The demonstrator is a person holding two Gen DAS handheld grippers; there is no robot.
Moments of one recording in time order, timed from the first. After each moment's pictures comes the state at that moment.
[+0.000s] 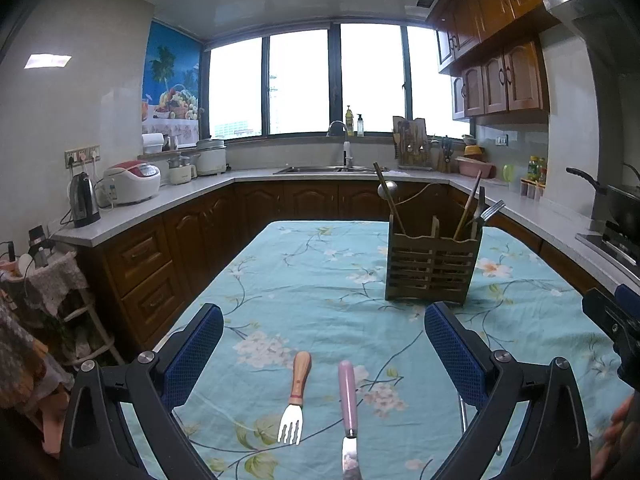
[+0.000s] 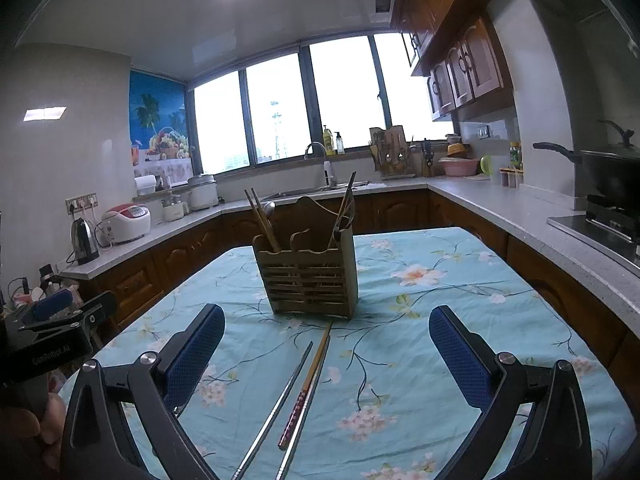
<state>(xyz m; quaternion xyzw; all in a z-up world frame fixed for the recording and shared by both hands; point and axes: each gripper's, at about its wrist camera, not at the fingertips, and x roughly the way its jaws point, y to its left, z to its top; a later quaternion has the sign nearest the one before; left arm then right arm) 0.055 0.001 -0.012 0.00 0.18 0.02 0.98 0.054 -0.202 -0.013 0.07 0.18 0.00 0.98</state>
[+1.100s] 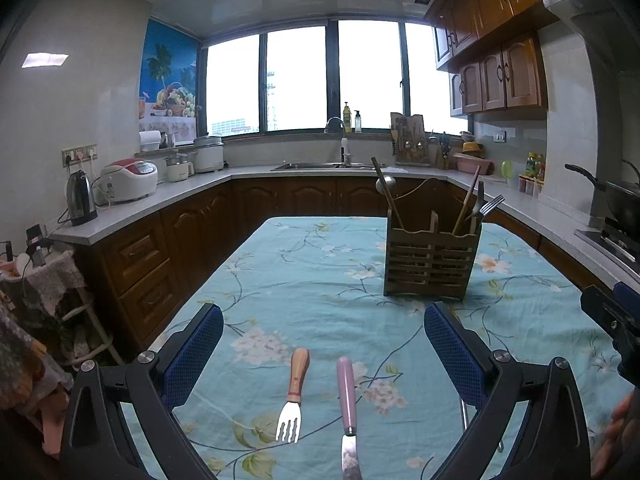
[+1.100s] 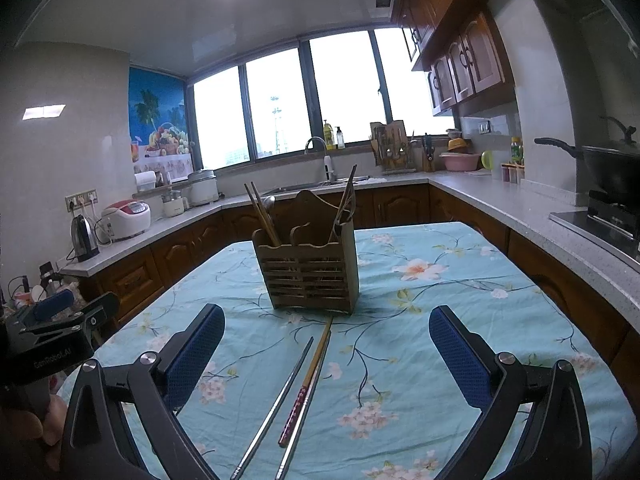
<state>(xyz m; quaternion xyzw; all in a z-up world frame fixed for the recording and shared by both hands) 0.056 0.002 -0.017 0.00 0.19 0.01 0.98 0.055 -0.202 -0.019 0.07 0.19 0.00 0.98</state>
